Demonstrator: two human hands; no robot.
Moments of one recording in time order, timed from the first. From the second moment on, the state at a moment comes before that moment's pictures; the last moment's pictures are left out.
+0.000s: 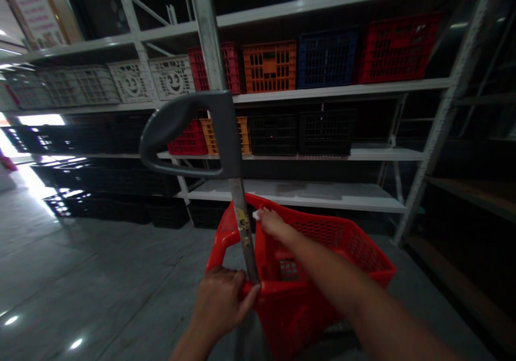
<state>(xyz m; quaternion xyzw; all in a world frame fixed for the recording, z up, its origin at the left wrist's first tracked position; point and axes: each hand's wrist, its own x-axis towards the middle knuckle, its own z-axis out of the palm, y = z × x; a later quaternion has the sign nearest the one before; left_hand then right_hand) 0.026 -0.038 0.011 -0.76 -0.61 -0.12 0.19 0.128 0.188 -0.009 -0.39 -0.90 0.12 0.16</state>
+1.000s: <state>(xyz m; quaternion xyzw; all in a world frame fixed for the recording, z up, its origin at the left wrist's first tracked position) 0.014 -0.005 0.021 -0.72 -0.66 -0.07 0.21 0.212 0.034 -0.066 -0.23 -0.87 0.13 0.41</state>
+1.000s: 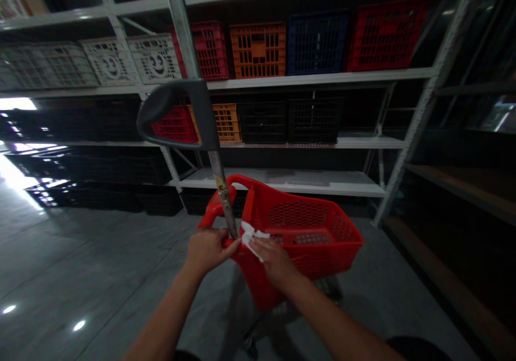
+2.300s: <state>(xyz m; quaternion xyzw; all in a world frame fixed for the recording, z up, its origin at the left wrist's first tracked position) 0.018 -0.005 0.026 -0.69 -0.69 -0.07 0.19 0.189 0.020 -0.026 -0.31 -0.80 0.22 0.47</state>
